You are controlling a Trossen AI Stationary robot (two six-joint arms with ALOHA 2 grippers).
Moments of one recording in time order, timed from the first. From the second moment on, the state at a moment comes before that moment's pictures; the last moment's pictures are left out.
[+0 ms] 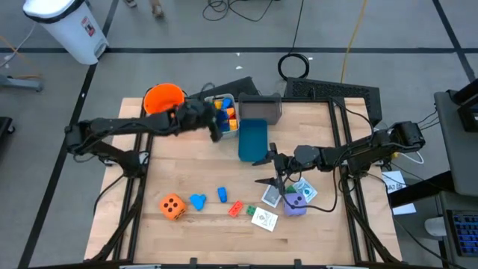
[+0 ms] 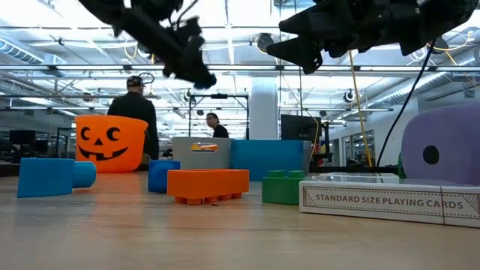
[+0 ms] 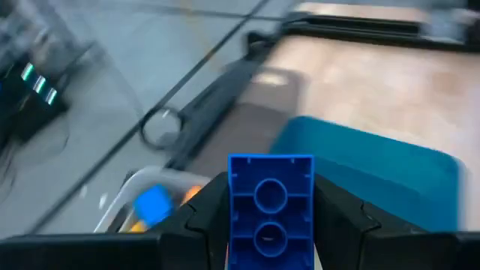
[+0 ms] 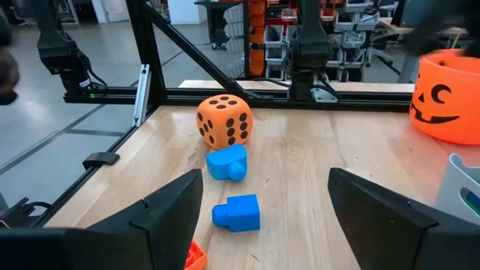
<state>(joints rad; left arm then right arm) 0.35 1.34 0.91 -0.04 -0.19 0.05 0.12 1.36 0.59 0.63 -0.05 0.04</state>
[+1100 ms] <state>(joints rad) 0.62 1.58 0.91 0.02 -0.08 -0.31 0.10 1.36 0.59 0.62 -0.05 0.04</state>
